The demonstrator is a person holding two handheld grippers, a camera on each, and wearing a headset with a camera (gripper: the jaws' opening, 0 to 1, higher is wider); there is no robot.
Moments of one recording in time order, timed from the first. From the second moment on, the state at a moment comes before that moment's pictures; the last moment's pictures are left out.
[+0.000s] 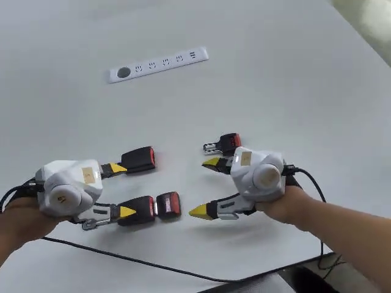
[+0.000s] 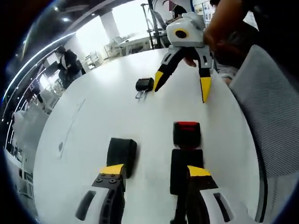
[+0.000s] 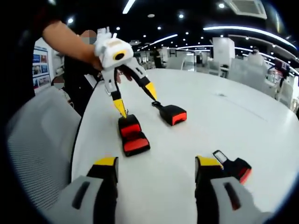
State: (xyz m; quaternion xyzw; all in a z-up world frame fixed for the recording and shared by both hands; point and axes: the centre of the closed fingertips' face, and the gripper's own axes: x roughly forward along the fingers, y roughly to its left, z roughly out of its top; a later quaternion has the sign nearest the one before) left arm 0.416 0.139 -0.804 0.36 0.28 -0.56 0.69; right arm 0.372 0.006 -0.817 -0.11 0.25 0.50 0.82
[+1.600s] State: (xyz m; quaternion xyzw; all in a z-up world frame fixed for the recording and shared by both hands) left arm 0.478 0.107 -0.852 0.29 0.33 -0.60 0.67; right arm 0.462 -0.077 -0.848 -0.23 0.31 0.55 0.74
